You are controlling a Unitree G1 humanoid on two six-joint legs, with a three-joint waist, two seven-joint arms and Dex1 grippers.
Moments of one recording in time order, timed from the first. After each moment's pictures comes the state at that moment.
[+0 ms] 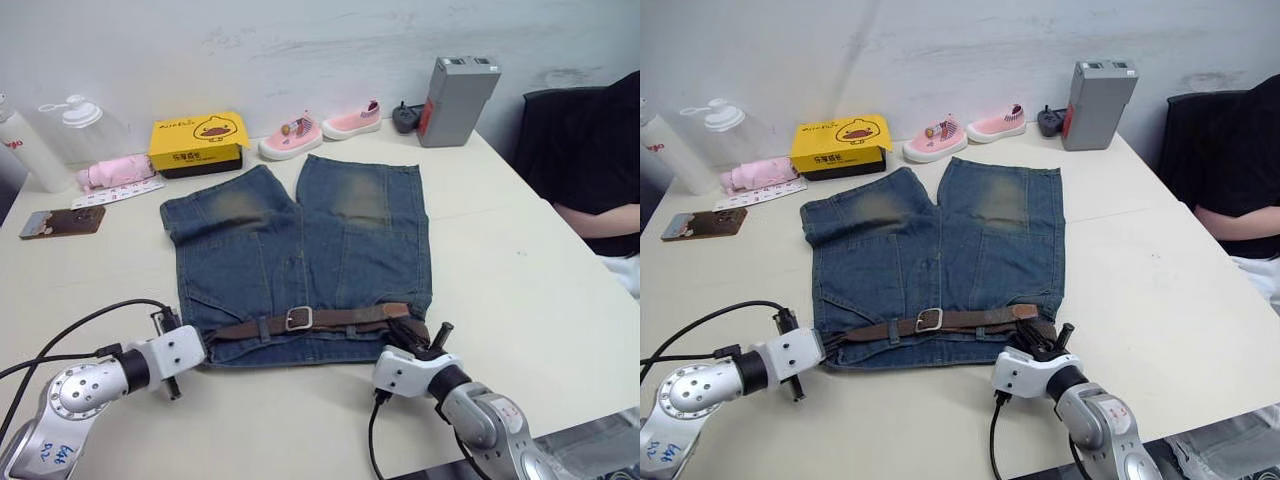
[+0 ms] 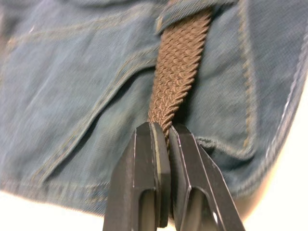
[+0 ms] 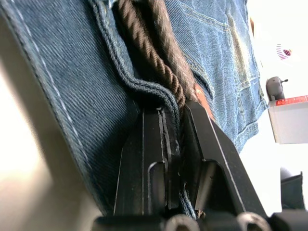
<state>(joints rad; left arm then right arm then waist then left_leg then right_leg) 0.29 0.83 0.15 -0.23 0.05 -0.06 -0.64 0.26 -0.40 0.27 -0.54 -0.84 0.12 0.42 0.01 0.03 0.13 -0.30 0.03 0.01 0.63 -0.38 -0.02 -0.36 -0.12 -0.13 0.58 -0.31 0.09</state>
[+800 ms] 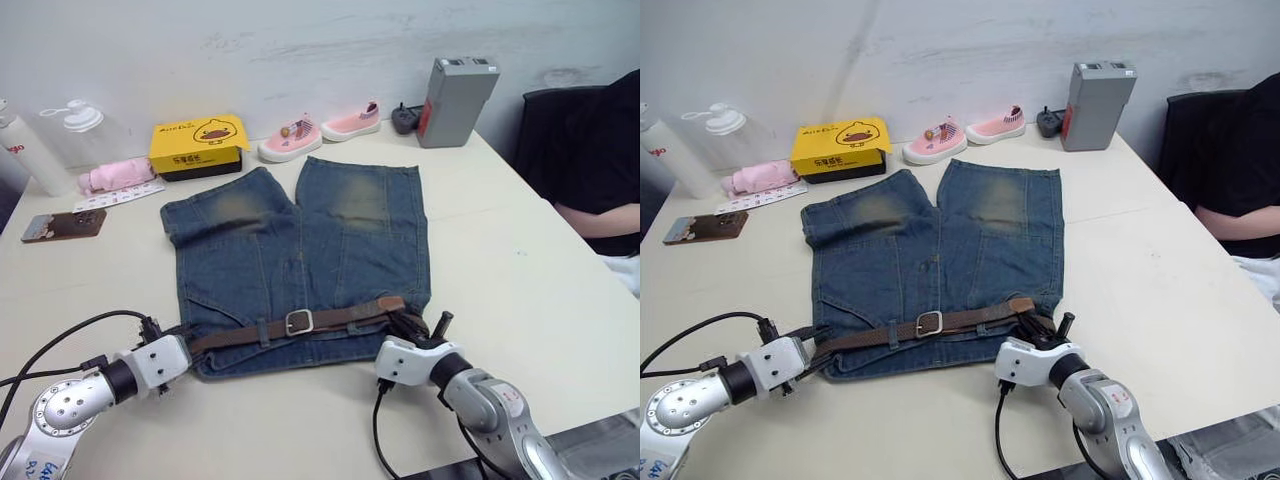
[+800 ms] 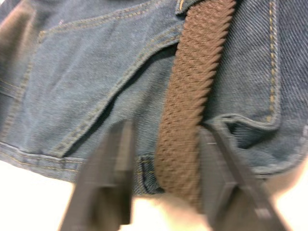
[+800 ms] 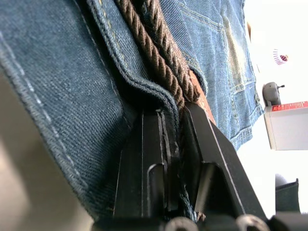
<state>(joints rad) 0.33 0.80 0.16 -0.14 0.00 -0.25 -0.60 0.18 -0.45 0.26 -0.50 -0.81 0.13 0.44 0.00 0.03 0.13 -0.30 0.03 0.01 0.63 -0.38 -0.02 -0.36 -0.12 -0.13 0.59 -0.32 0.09</state>
